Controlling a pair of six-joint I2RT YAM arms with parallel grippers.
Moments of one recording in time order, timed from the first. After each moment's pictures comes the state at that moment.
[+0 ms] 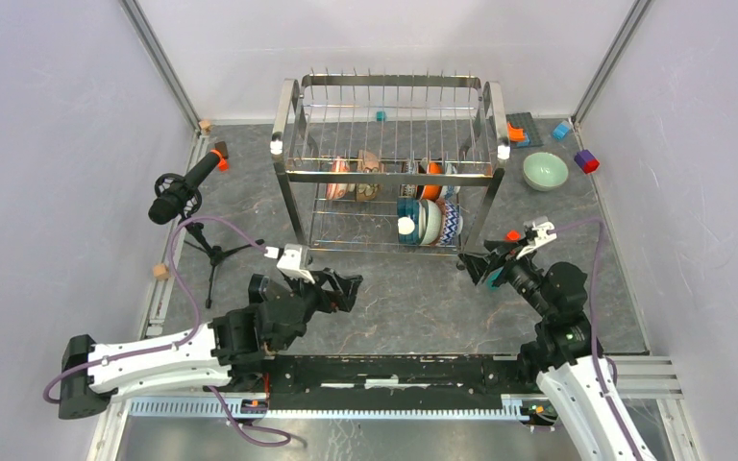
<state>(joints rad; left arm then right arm) -1.26 0.60 0.34 0.00 -0.74 -0.69 0.23 0.32 0.27 -0.04 -0.37 0.32</state>
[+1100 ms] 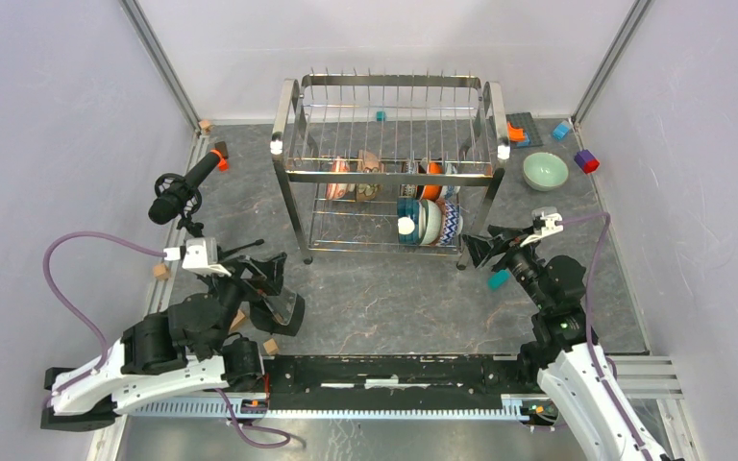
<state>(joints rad) -1.26 0.21 0.69 -0.71 -1.05 -0.62 0.23 0.46 0.26 0.19 -0.26 0.38</state>
